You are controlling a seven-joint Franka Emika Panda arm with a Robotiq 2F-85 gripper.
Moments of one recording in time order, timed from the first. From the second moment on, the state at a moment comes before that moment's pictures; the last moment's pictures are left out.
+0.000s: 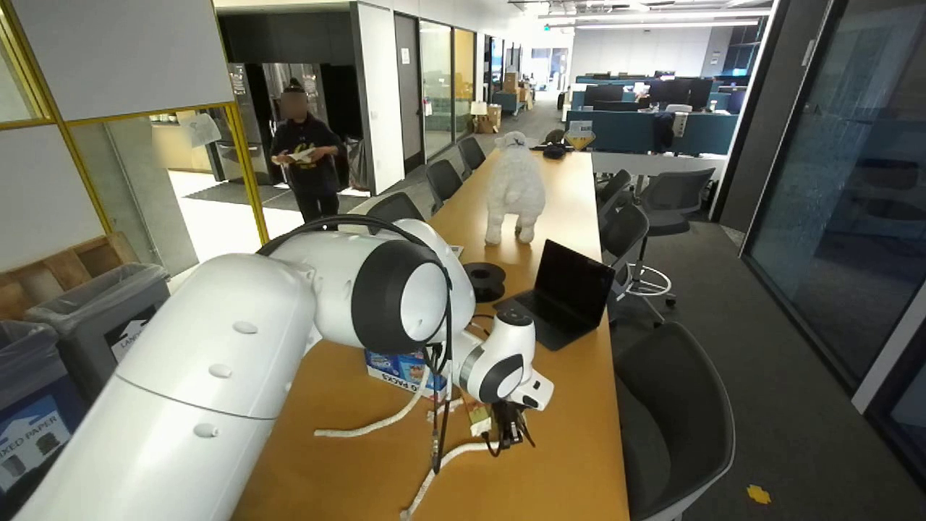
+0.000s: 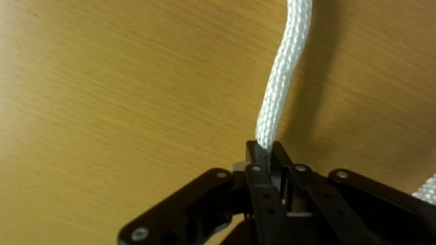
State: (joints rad) arm -0.11 0.88 -0.18 -1.78 0.24 2.64 0.58
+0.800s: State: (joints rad) arm 0.17 0.41 -0.34 -1.90 -0.08 2.63 0.72
